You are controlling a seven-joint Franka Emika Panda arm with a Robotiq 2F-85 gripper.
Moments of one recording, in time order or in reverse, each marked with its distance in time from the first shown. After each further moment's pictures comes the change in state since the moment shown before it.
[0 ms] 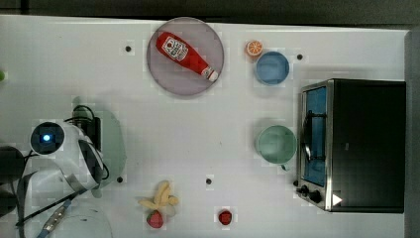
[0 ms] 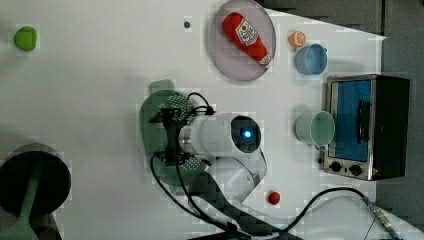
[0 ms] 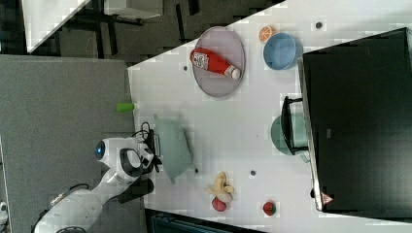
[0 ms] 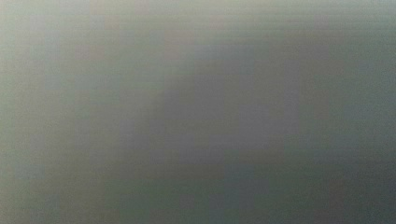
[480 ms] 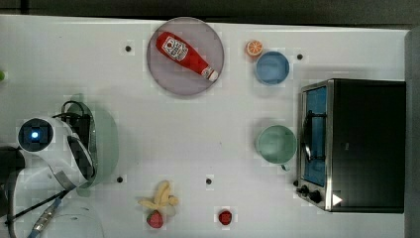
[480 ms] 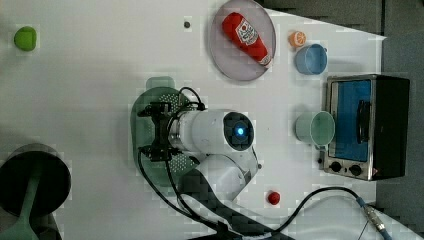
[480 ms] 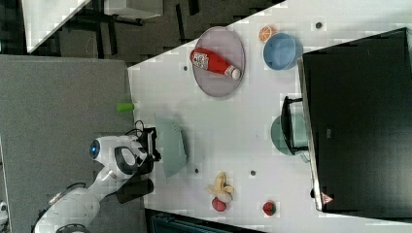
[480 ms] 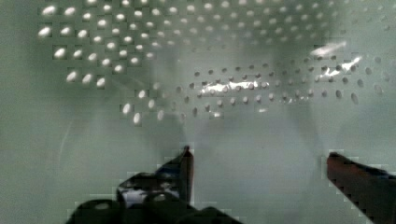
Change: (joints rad) arm 0.039 0.036 -0.013 0.085 0.030 0.008 0.080
